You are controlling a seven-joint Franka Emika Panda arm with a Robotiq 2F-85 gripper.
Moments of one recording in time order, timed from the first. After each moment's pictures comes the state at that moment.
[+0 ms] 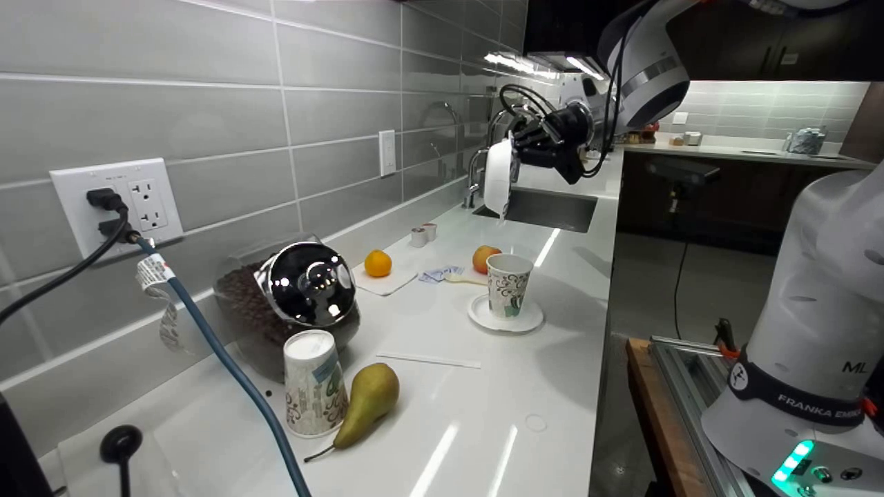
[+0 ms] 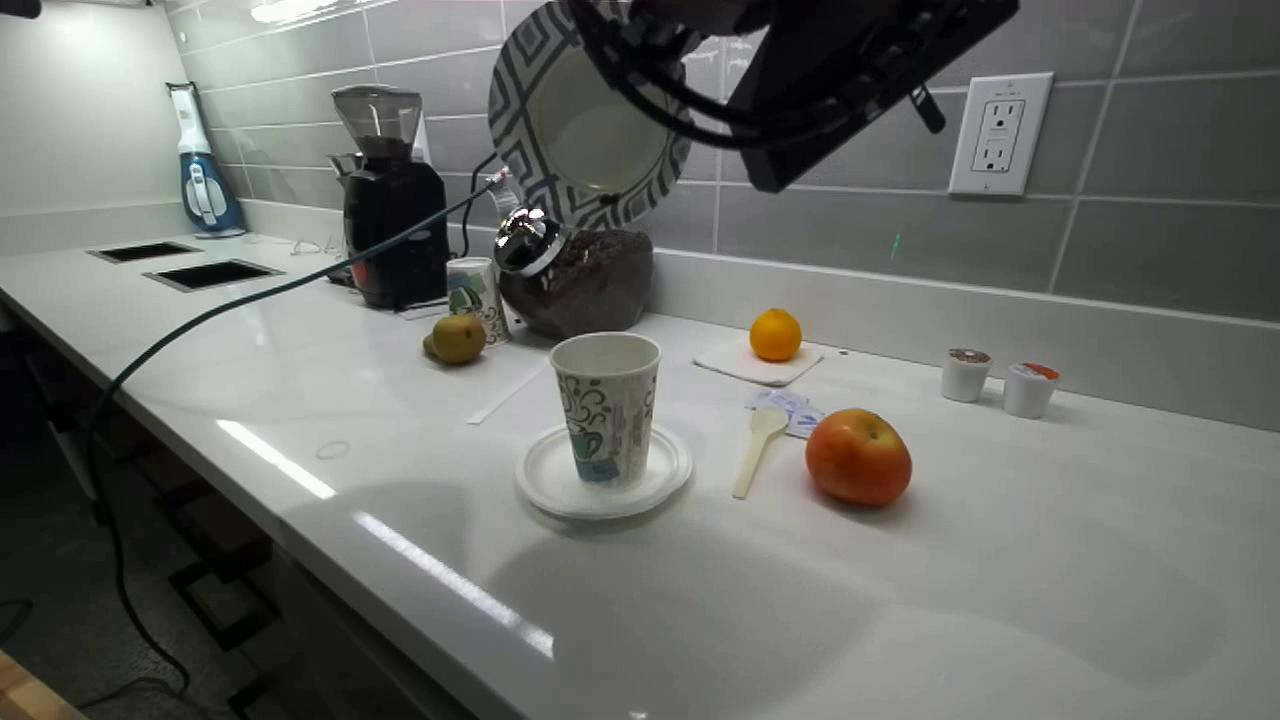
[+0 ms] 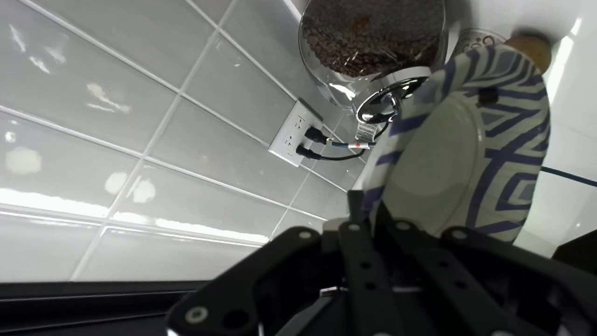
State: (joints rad) arm -0.31 -0.41 -0.58 -2.56 1.20 1.94 -2.71
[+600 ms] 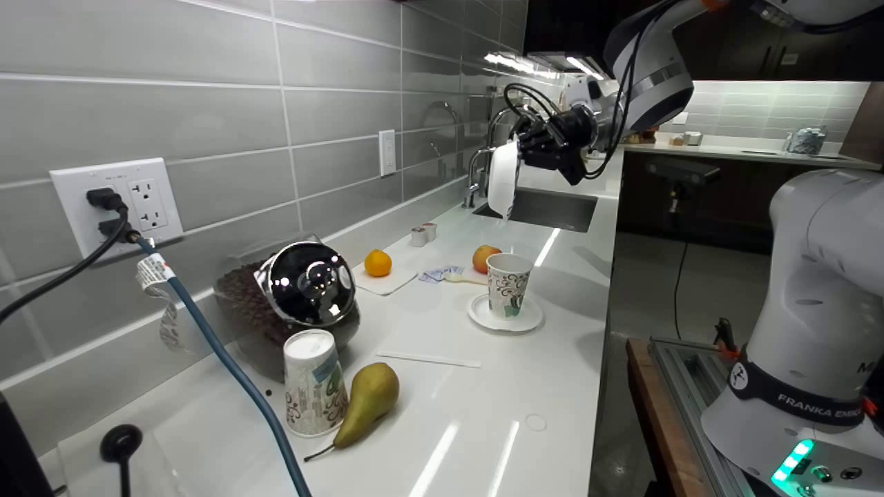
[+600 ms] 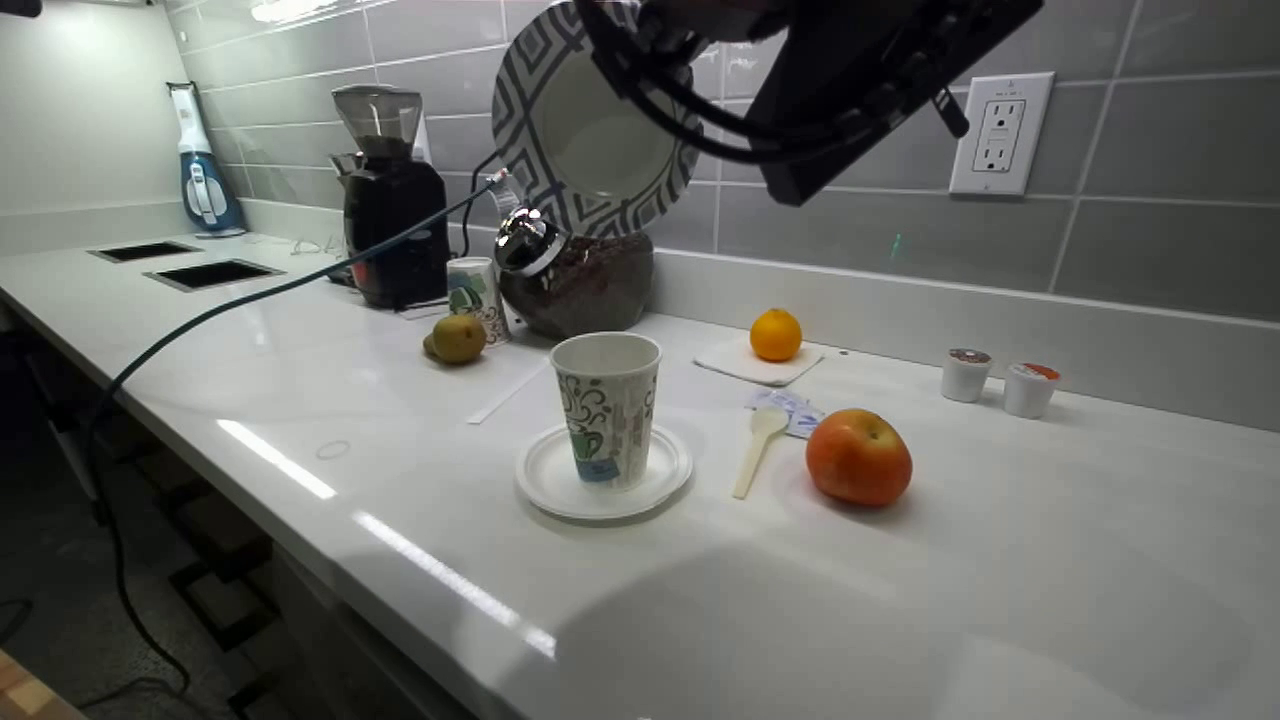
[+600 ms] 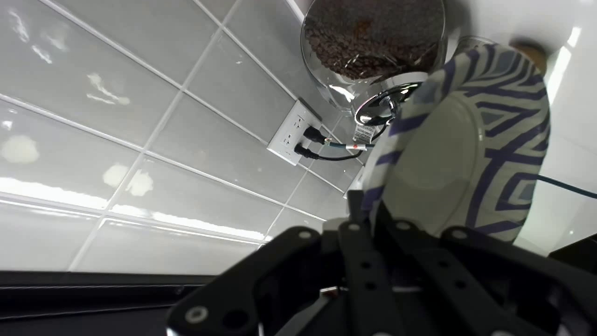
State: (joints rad) arm -0.04 -0.50 -0.84 -2.57 1.09 2.05 -2.71
